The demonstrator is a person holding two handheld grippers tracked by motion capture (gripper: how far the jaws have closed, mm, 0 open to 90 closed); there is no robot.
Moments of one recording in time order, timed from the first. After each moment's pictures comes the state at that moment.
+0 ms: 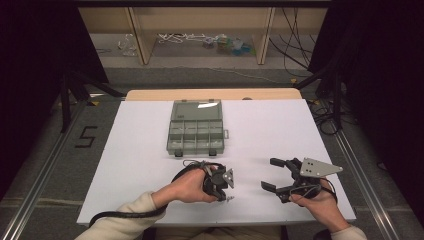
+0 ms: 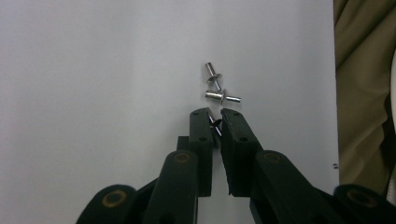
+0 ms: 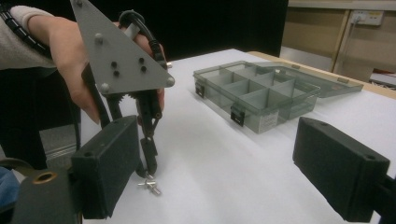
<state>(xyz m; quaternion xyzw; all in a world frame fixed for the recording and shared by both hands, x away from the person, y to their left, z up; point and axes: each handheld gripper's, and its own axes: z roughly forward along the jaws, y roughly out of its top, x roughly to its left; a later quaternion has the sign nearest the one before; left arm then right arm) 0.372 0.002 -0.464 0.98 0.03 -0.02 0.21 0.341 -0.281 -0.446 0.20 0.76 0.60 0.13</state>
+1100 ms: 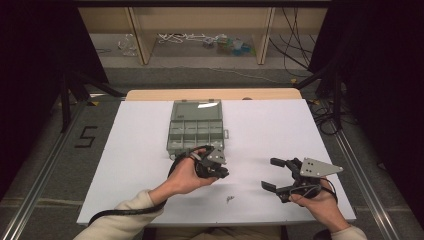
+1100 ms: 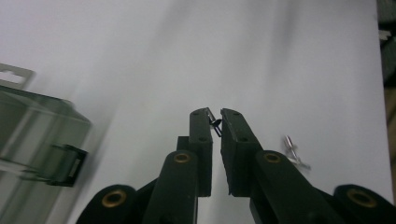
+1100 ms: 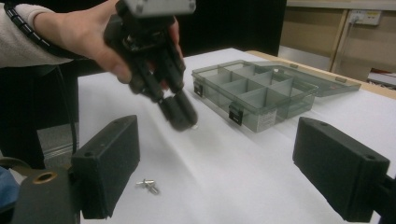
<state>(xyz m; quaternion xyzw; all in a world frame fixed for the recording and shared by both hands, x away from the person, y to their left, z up) 0.399 0.028 -0.436 0.91 0.14 0.07 0.38 0.341 -0.282 -0.446 0.20 0.76 0.60 0.13</state>
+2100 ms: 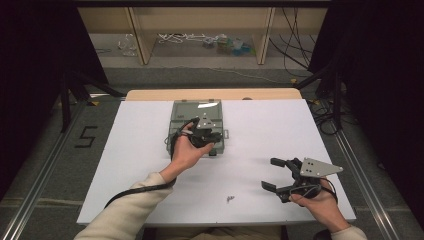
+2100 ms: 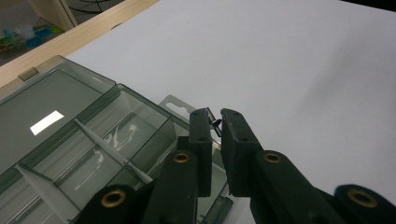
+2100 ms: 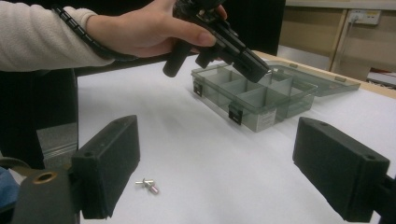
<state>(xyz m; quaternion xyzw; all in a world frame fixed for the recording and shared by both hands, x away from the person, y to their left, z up) 0.474 0.045 -0.437 0.84 0.28 0.16 0.44 0.341 -0.282 -0.446 0.20 0.76 0.60 0.13</state>
